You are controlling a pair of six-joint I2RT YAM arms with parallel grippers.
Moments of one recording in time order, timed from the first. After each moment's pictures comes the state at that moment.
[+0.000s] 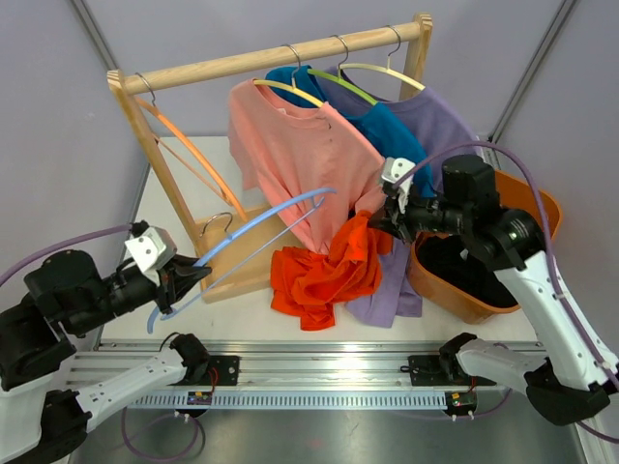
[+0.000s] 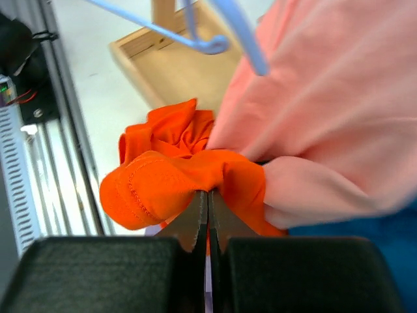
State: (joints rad) left arm -0.80 0.63 1.53 -1.18 0.11 0.09; right arm 0.53 1.07 1.47 -0.84 -0.54 -0.39
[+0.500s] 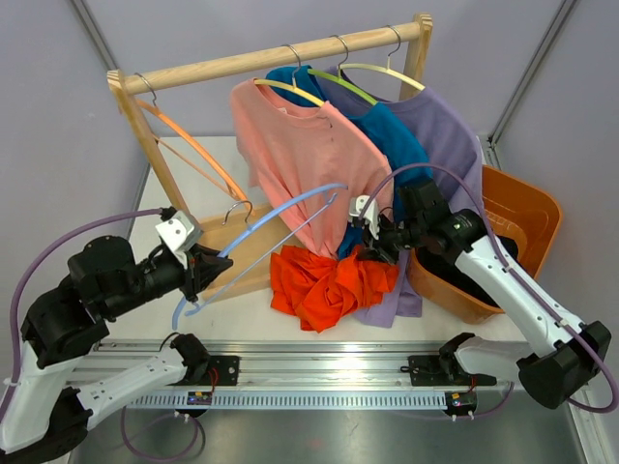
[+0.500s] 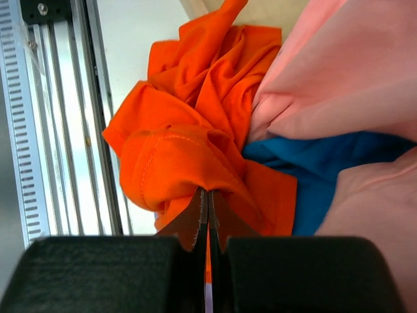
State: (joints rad) left arm -0.80 0.66 1.38 -1.02 0.09 -0.02; right arm 0.55 1.20 1.21 -0.83 -0.65 -0.58
